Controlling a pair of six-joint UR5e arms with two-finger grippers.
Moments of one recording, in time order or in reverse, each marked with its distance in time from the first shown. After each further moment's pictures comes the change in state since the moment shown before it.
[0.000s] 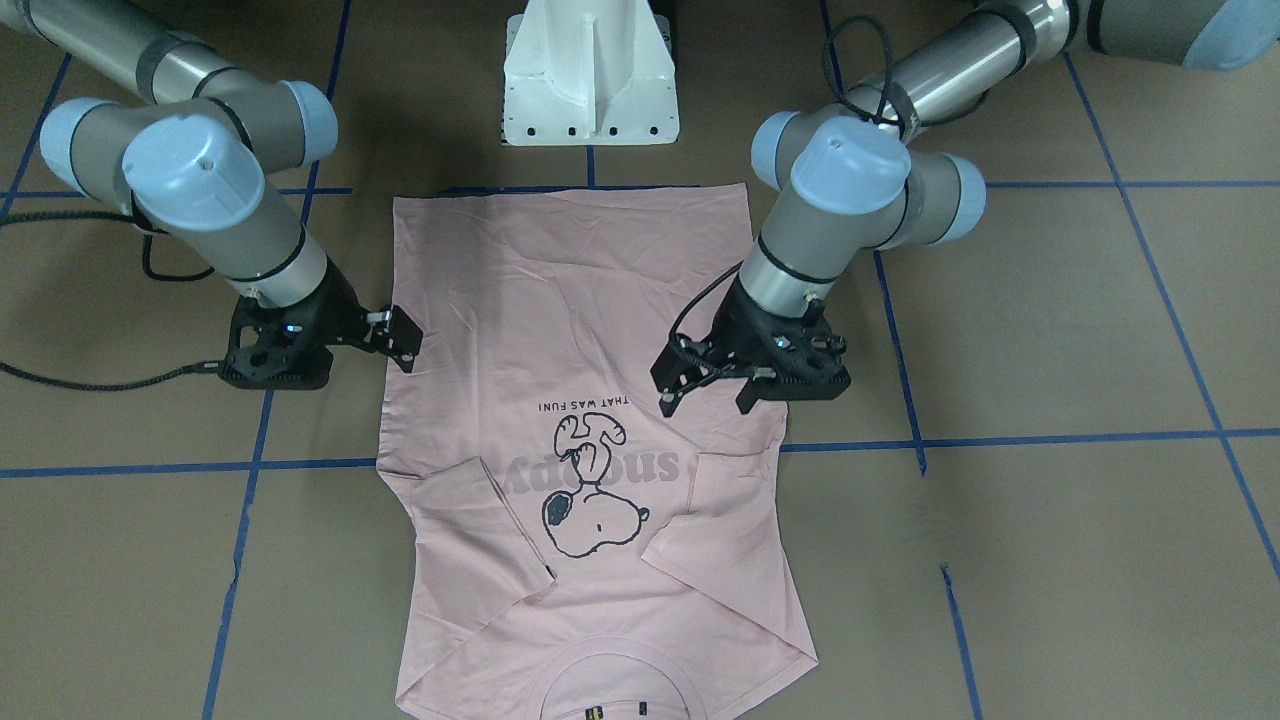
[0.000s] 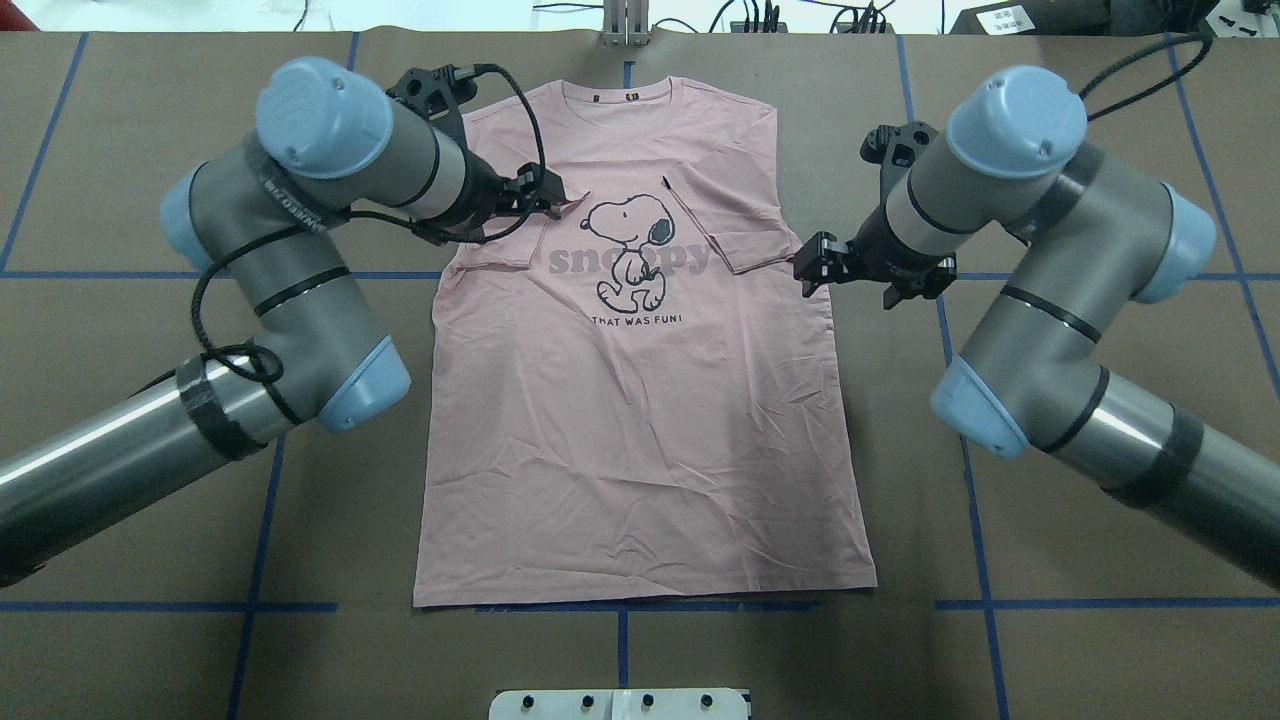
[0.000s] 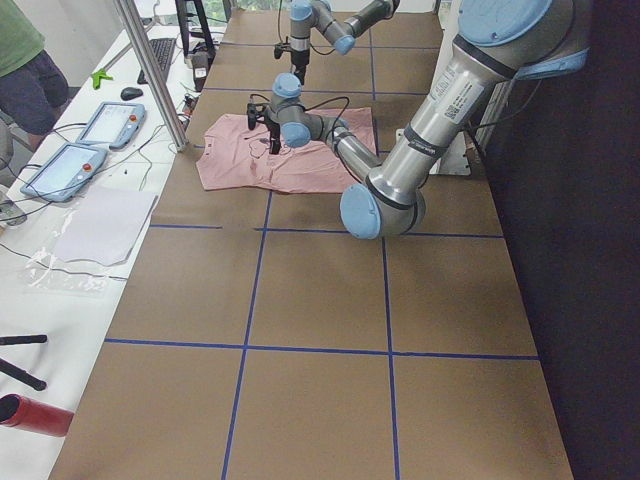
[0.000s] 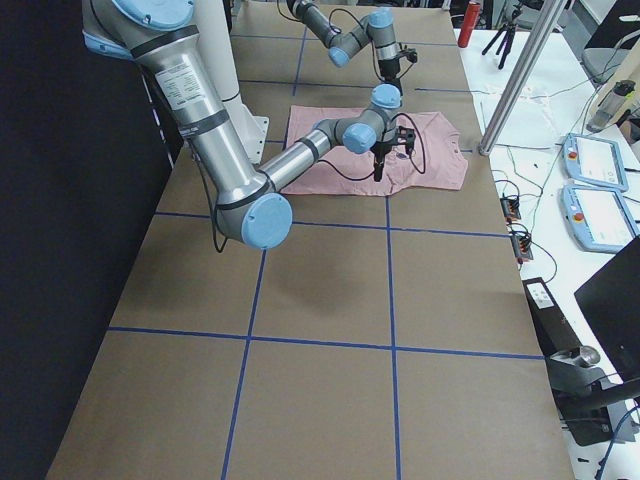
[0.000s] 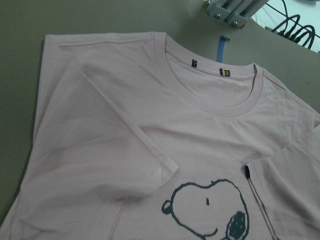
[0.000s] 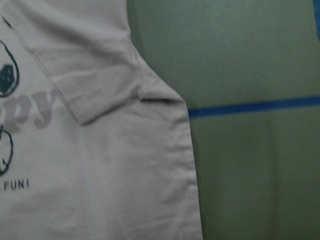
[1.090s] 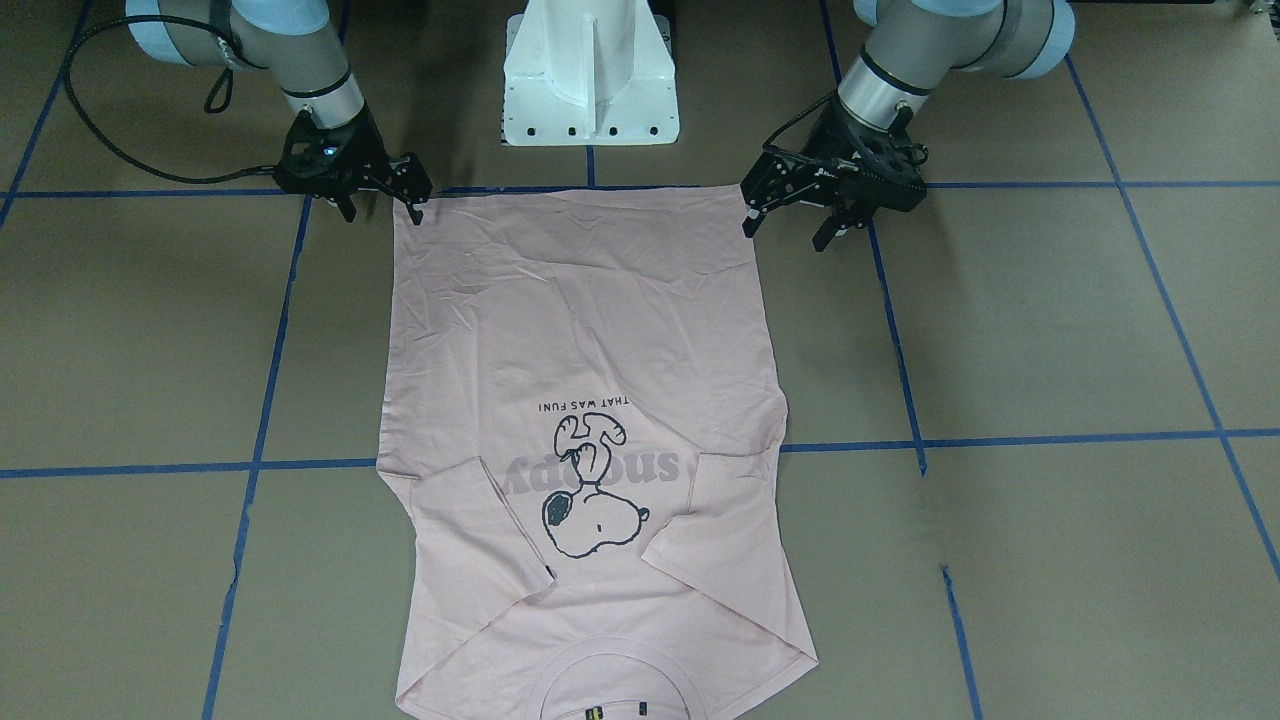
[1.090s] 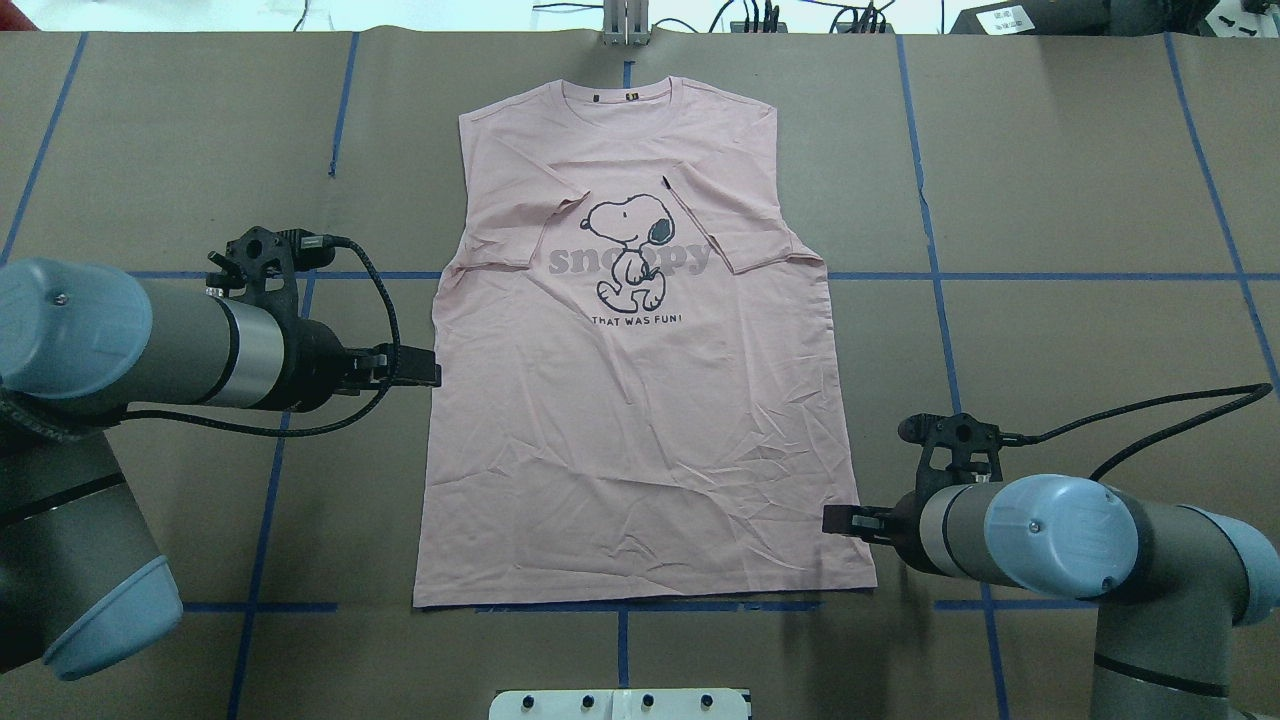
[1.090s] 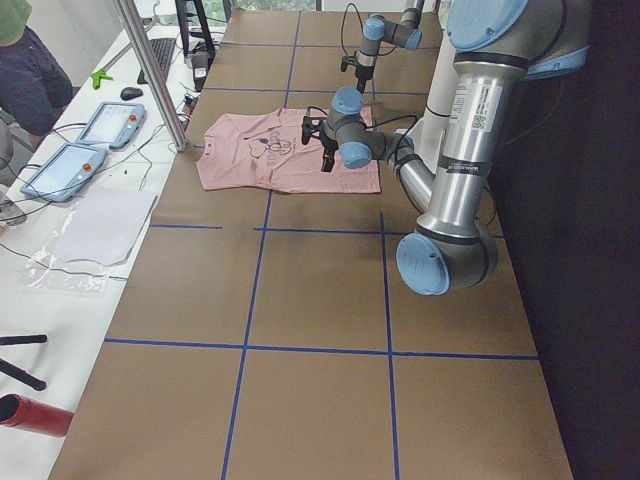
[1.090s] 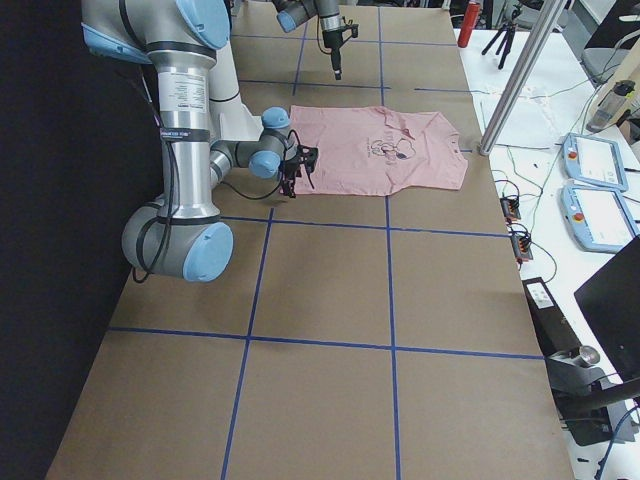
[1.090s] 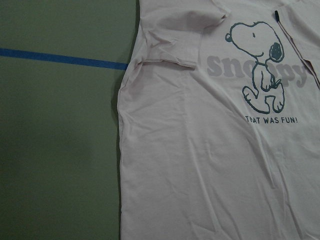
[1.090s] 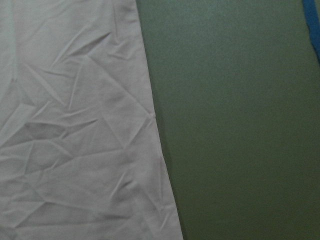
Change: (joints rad) left arm 0.119 0.384 -0.449 0.052 0.043 0.058; right arm -0.468 -0.360 0.278 0.149 -0.428 0.340
